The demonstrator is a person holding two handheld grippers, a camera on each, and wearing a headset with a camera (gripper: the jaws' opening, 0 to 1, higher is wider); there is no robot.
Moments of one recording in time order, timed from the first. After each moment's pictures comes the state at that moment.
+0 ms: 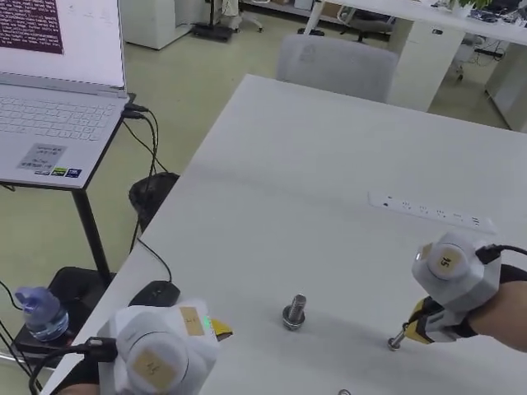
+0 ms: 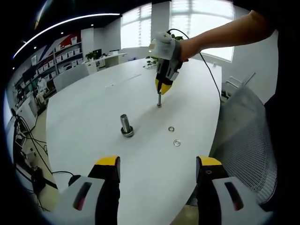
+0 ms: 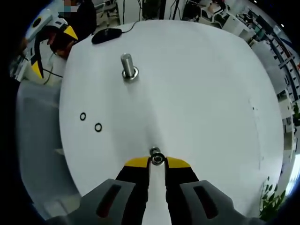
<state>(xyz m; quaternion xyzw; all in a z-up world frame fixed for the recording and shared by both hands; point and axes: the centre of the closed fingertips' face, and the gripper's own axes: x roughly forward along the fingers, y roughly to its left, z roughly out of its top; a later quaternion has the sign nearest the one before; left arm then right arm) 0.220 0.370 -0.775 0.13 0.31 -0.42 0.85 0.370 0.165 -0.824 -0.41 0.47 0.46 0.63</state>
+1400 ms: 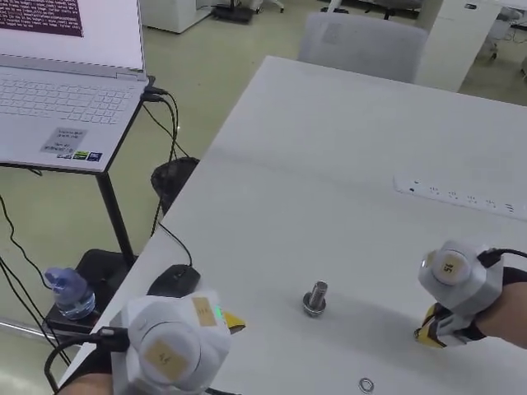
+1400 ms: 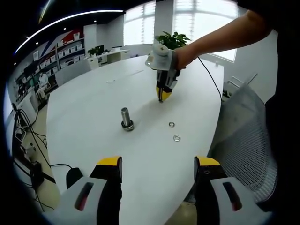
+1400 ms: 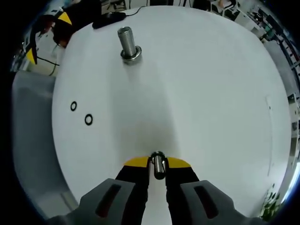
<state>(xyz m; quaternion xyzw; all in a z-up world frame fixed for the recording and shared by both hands) 0.215 0.376 -0.783 0.12 0.32 -0.41 0.85 0.370 0.162 -0.872 -0.42 0.50 0.48 0.59</state>
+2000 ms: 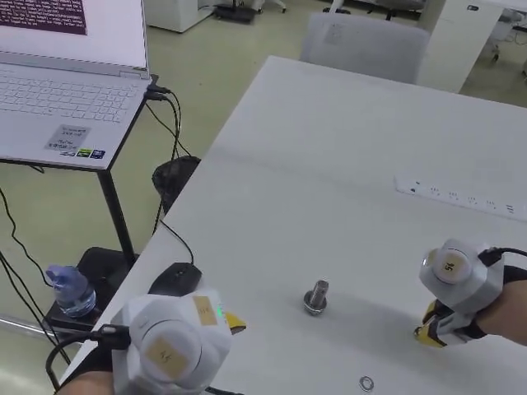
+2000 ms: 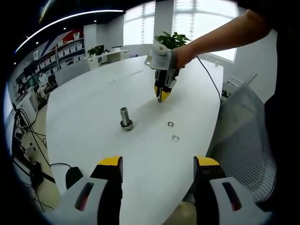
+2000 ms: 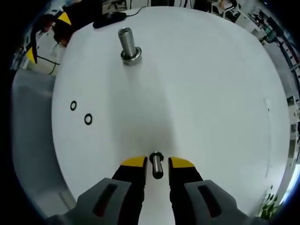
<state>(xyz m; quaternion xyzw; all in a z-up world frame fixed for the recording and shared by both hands) 0.212 0.375 -0.783 0.12 0.32 -0.41 0.85 0.371 0.162 -0.869 -0.42 0.49 0.48 0.59</state>
